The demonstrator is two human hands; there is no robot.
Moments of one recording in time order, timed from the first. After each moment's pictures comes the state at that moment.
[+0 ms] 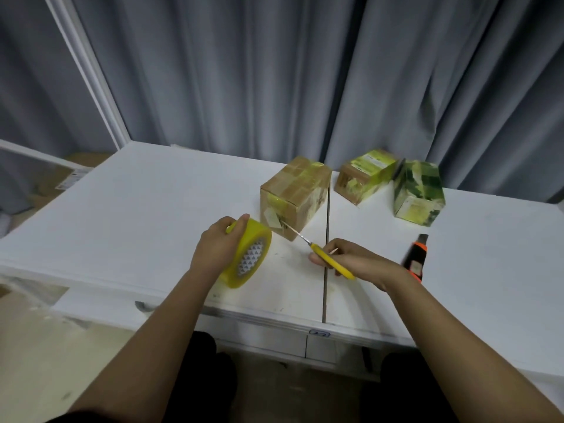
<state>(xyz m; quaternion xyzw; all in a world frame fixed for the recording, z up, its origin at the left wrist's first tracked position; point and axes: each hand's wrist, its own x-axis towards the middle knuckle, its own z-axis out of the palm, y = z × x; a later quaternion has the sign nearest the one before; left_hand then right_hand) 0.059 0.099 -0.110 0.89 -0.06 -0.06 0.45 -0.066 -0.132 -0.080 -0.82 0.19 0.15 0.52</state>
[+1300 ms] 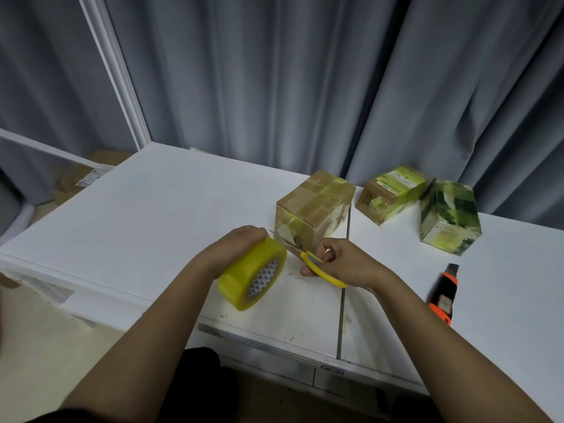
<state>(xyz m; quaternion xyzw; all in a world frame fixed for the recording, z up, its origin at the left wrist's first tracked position) 0.089 0.099 -0.083 0.83 -0.11 -0.28 0.47 0.003 -0.123 -0.095 -0.86 0.08 0.09 0.49</state>
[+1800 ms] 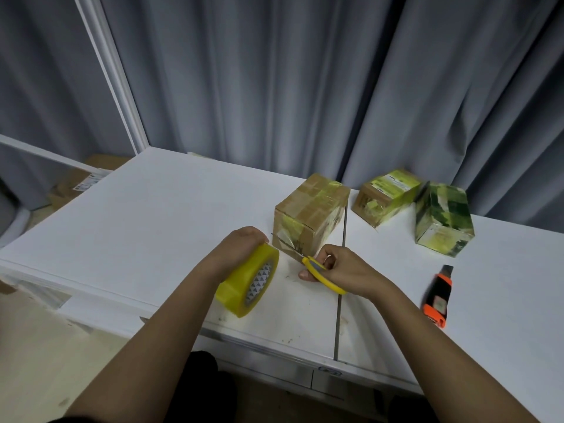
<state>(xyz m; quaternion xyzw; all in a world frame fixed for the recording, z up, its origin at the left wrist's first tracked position) 0.083 0.089 -0.081 0.87 -0.15 -0.21 0.42 -0.008 -0.122 -0.097 -0.88 0.11 0.07 0.46</state>
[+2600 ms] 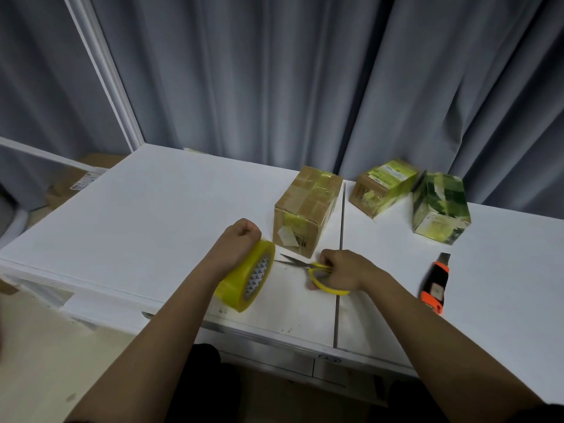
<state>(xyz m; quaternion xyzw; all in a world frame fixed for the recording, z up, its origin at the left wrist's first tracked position) 0.073 0.092 -0.086 0.86 -0.13 -0.15 0.47 -0.003 -0.139 -0.122 -0.97 0.09 0.17 0.18</state>
